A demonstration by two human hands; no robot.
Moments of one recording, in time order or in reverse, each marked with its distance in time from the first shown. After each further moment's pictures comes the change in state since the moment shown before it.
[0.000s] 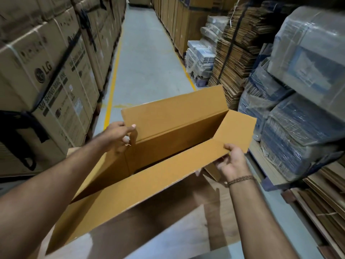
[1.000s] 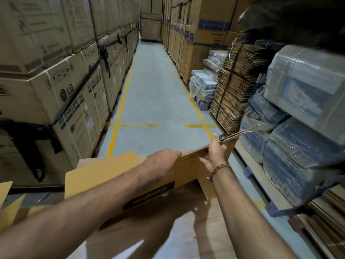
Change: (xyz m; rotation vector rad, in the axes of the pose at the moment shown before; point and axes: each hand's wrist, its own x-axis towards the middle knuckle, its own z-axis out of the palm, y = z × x) left_hand -0.156 0.051 0.096 1.100 -0.090 0.630; right_hand -0.034 0.012 0.059 -0.249 -0.029 -0.275
